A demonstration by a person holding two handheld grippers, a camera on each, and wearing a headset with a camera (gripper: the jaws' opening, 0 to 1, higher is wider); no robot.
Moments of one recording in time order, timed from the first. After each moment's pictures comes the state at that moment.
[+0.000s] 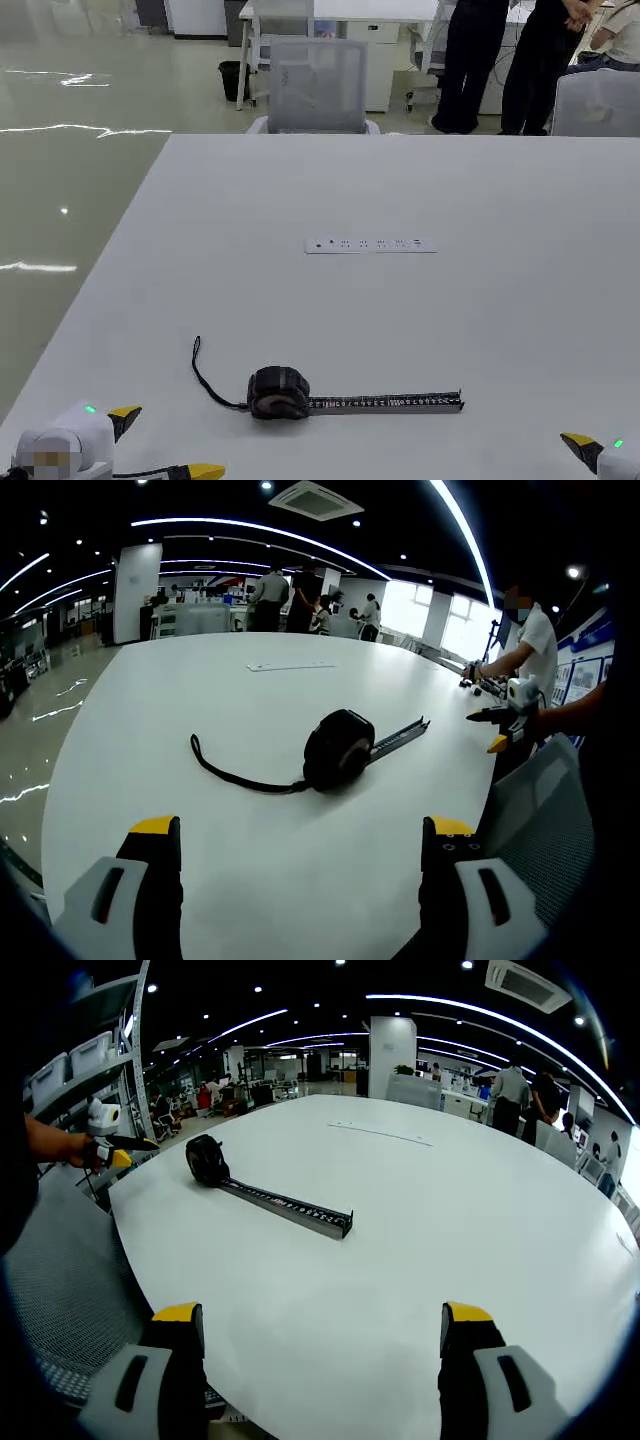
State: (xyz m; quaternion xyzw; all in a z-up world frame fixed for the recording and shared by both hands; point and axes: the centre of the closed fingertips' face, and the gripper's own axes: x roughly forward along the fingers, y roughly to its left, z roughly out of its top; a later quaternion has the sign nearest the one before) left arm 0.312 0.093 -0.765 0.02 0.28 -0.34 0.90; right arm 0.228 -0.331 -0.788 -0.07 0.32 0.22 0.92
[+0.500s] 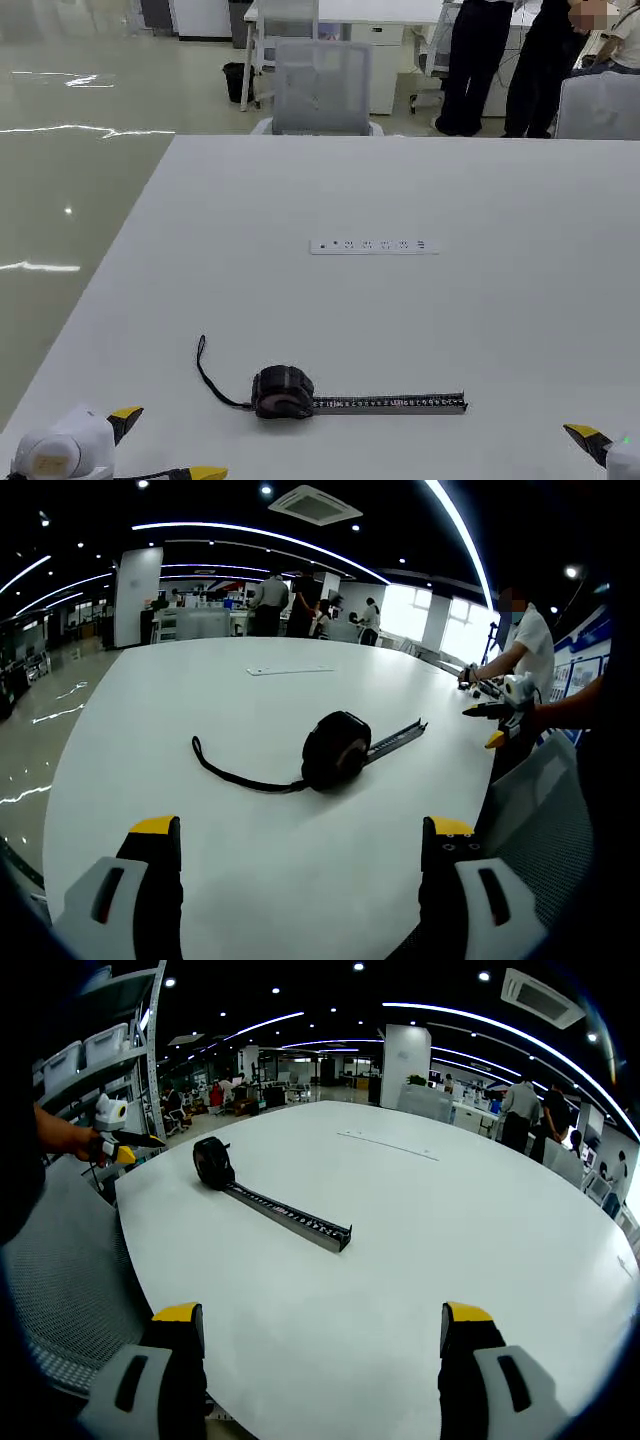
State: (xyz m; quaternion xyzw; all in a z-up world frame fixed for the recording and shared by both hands) left arm 0.306 0.098 -0.765 0.02 0.27 -0.35 0.90; right arm 0.239 -0.335 -0.774 -0.09 0.30 0.24 0.92
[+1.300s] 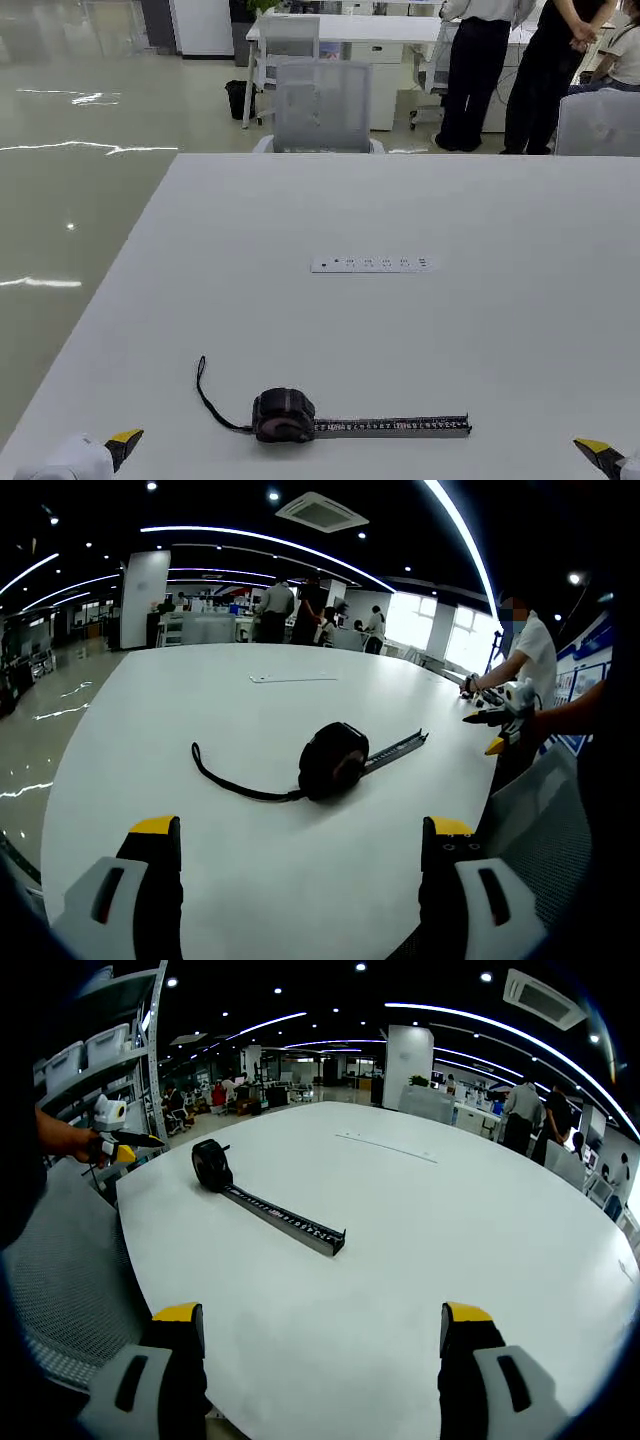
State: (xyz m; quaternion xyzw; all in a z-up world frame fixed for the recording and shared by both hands) left arm 0.306 0.088 -0.759 0.01 0.26 -0.34 0.90; right arm 0.243 -0.338 -0.772 -0.09 0.30 0.25 0.91
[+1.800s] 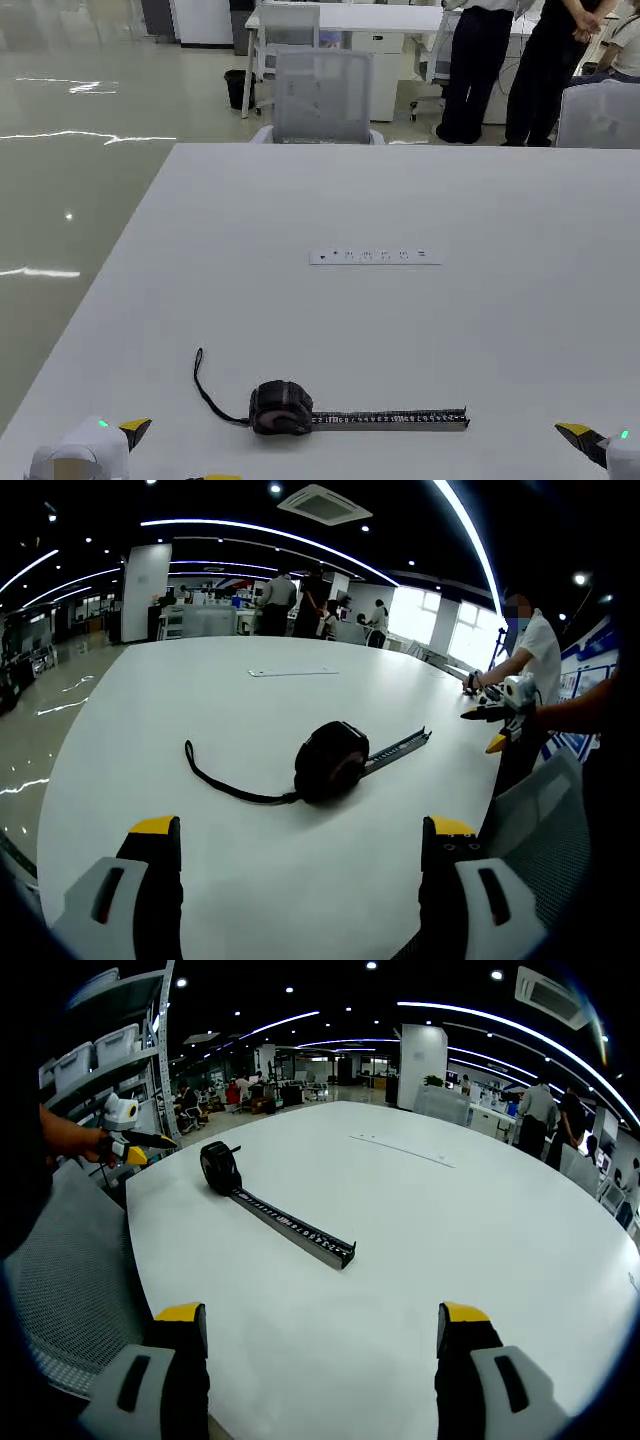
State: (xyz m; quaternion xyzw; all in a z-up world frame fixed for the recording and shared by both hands) left arm 0.310 0.074 -0.759 0.01 0.28 -0.33 0.90; right arm 0.259 -0.329 -0.771 -0.10 0.30 0.29 0.90
